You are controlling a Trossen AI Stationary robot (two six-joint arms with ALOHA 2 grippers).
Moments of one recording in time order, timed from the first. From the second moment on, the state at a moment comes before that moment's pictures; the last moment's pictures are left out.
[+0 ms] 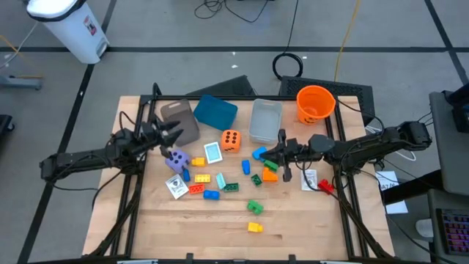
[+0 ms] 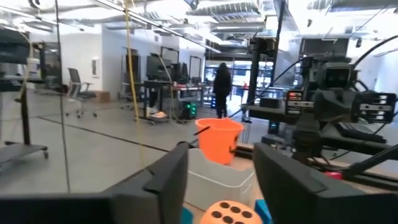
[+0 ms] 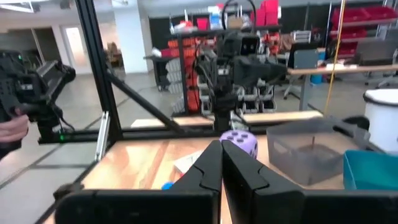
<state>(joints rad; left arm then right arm) 0.27 0.30 0.07 0.44 -0.12 -0.05 0.07 1.14 0.46 0.75 0.00 0.08</state>
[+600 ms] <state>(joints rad) 0.13 0.58 0.19 0.47 -0.12 -0.01 0.07 1.05 0.52 0.55 0.10 -0.10</state>
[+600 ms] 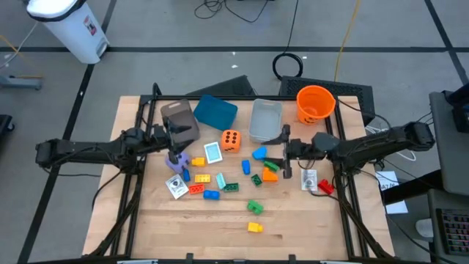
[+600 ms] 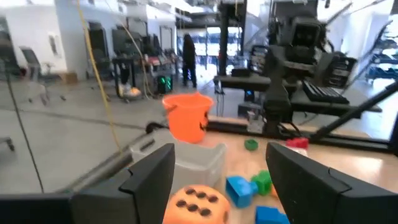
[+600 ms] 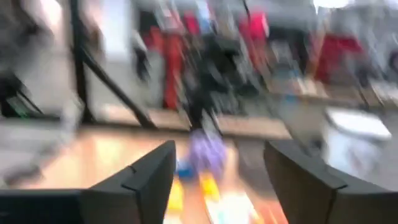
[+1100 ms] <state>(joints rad) 0.10 0.68 0.19 0.57 -0.13 -0.02 0.05 1.03 0.93 -1.01 0.36 0.44</state>
